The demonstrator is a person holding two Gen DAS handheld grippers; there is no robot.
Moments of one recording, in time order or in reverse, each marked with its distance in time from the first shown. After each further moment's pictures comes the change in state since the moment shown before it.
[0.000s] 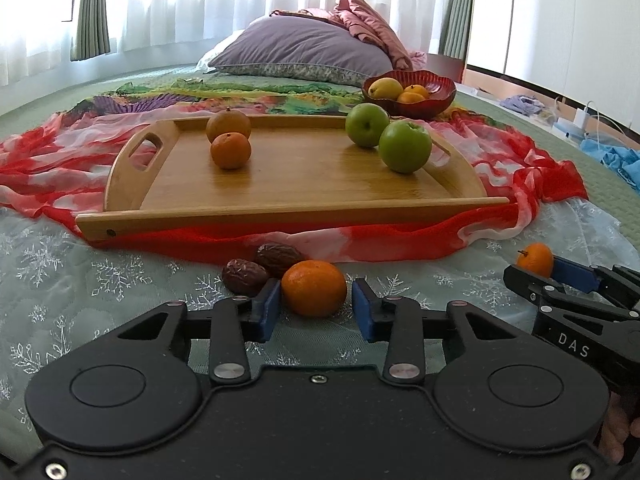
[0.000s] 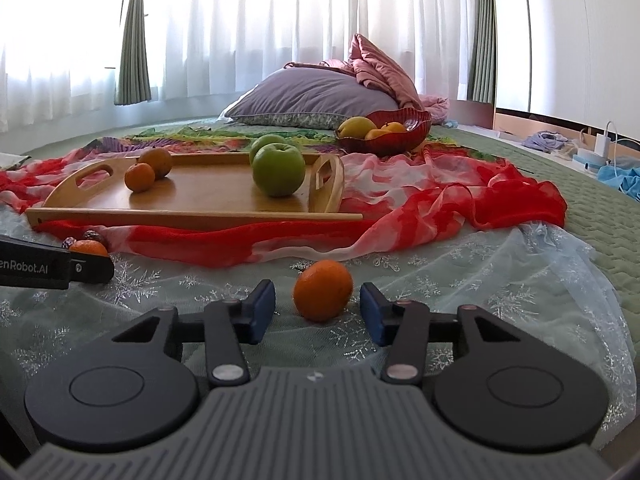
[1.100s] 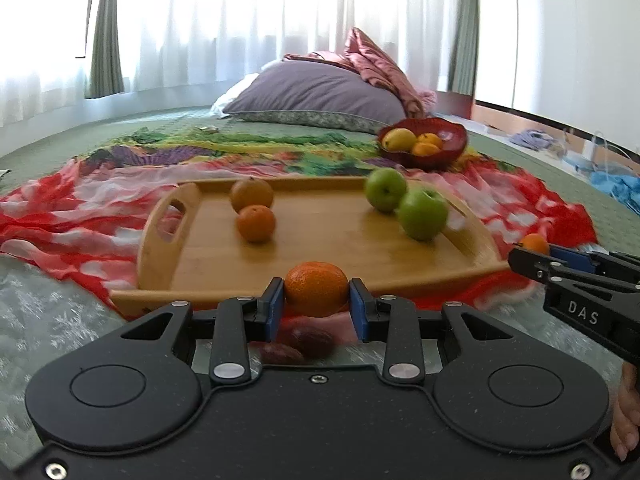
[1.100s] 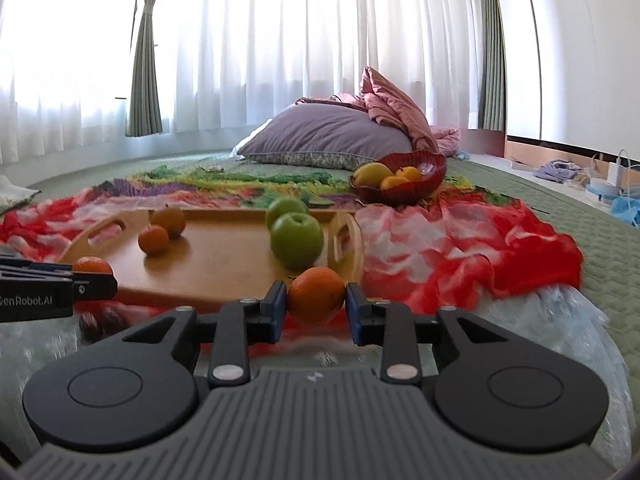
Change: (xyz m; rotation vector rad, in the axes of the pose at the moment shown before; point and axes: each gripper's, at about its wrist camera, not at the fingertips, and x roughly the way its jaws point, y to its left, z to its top) left arm -0.017 0.016 0.038 0.005 -0.126 0.045; right arm 0.006 0.007 0.049 0.014 -0.093 0.045
